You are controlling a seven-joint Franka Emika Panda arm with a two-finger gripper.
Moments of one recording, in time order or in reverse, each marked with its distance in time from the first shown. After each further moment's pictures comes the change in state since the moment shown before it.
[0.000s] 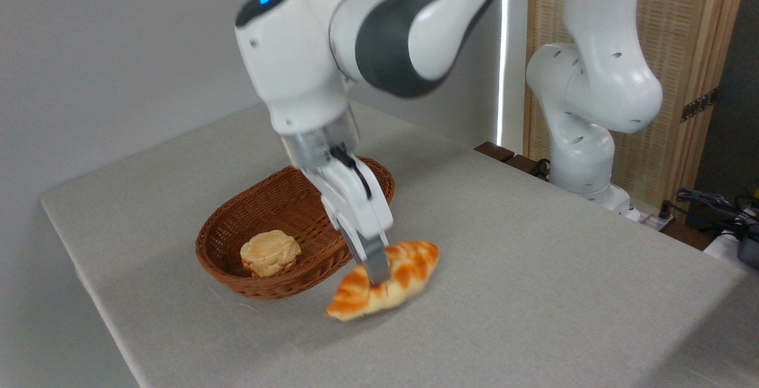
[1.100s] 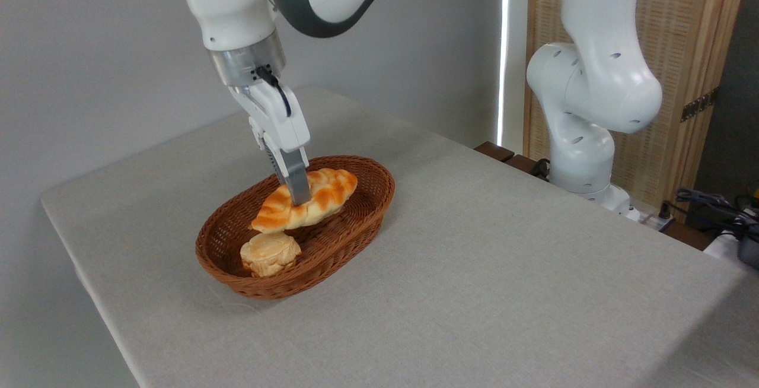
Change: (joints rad) arm -0.009 0.026 -0.234 0.141 -0.148 -0.081 -0.240
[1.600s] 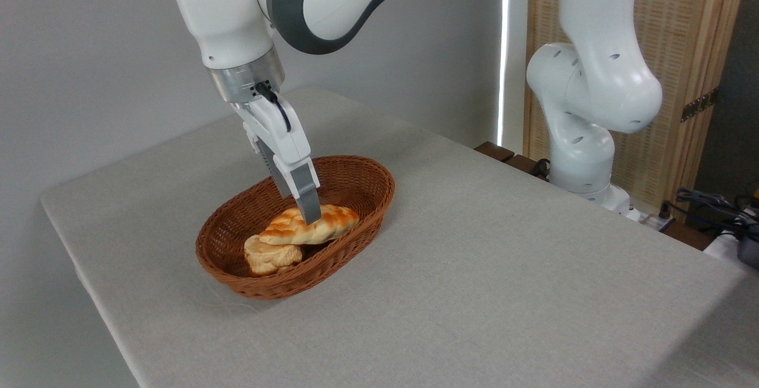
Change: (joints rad) arm 0.003 0.027 0.001 0.001 0.000 0.001 0.000
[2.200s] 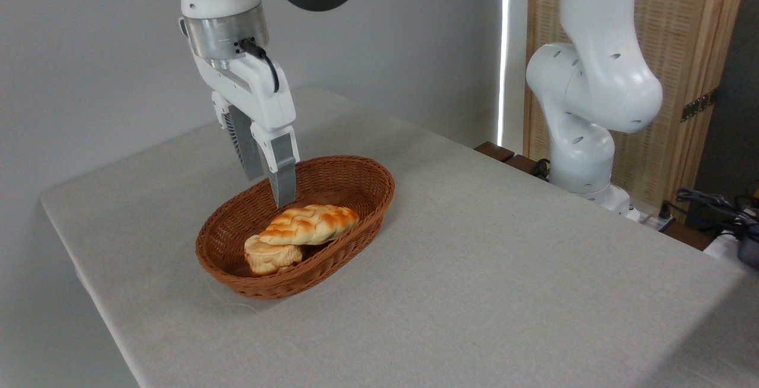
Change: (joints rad) arm 0.012 -0.007 0.029 0.126 0.000 0.001 -0.073
